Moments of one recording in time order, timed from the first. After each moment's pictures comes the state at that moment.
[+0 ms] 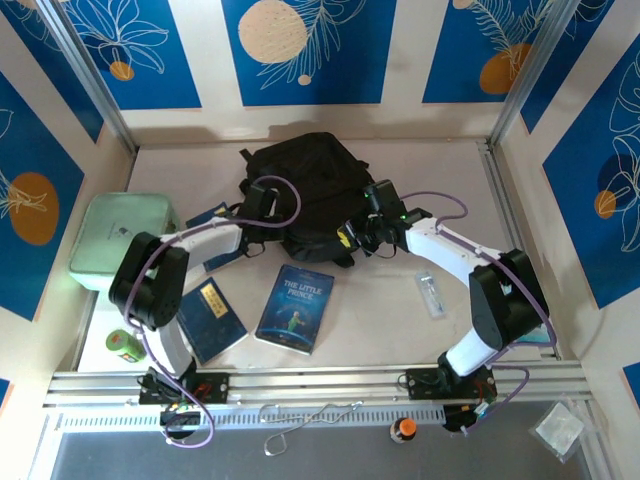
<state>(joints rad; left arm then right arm) -0.45 1.80 1.12 -0.24 -0.04 -0.37 0.47 1.58 1.05 -0.38 -0.32 1.40</state>
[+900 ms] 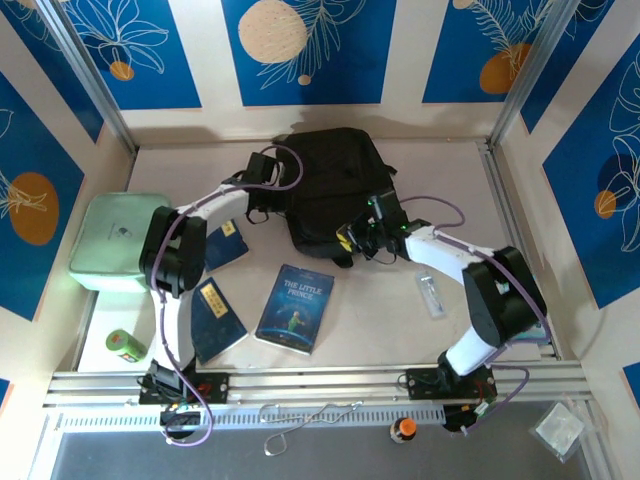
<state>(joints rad) -0.37 2.07 1.52 -0.37 0.10 -0.30 0.46 1.63 0.95 -0.17 -0.38 1.34</state>
